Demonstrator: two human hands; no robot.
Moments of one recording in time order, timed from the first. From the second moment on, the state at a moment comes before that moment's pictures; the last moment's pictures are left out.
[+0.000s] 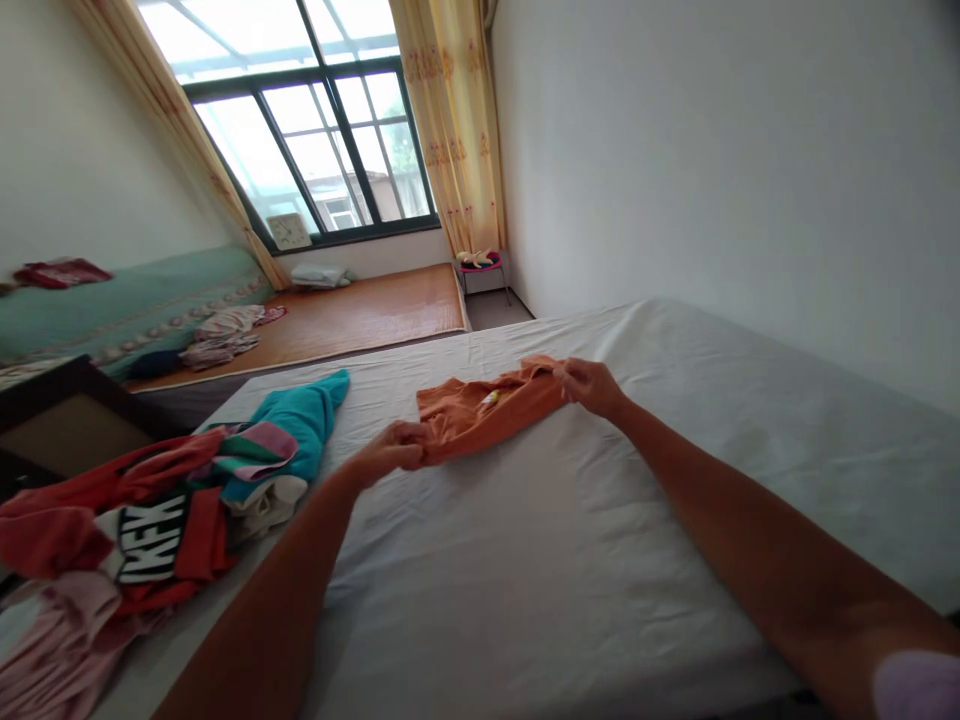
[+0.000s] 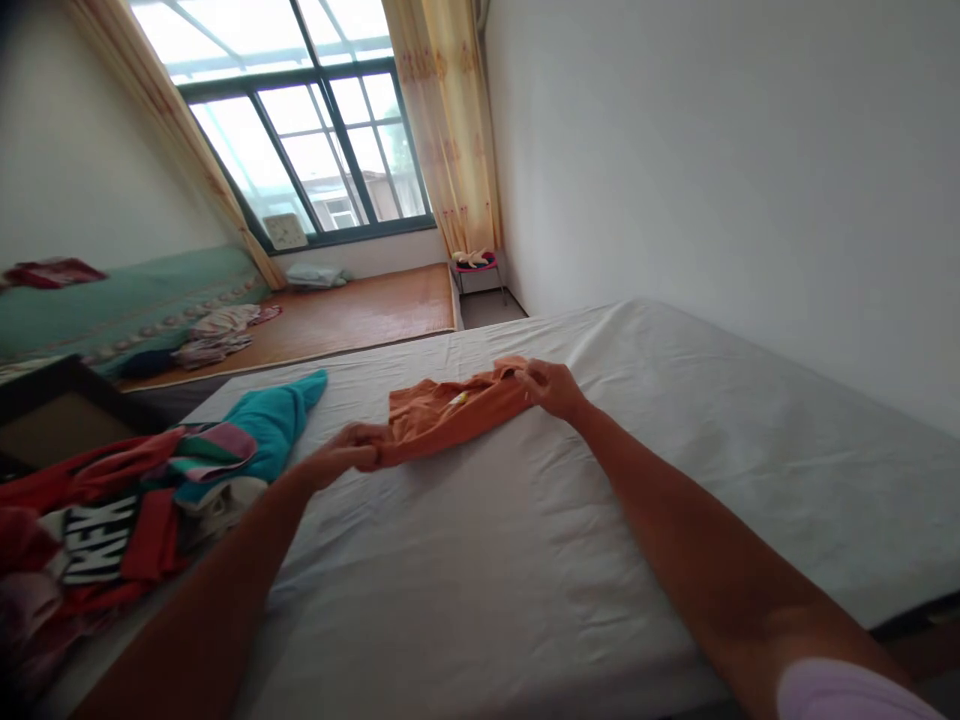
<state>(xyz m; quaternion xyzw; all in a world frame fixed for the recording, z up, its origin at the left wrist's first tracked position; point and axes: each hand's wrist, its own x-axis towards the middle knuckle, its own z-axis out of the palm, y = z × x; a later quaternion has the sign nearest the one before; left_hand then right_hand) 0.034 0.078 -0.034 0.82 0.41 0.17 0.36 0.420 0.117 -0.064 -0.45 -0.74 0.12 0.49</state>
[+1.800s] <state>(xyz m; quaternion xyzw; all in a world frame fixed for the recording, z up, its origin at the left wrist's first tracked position) 0.004 0.107 -0.074 0.77 0.54 0.29 0.17 0.406 0.111 -0.061 -0.41 -0.76 0.44 0.26</state>
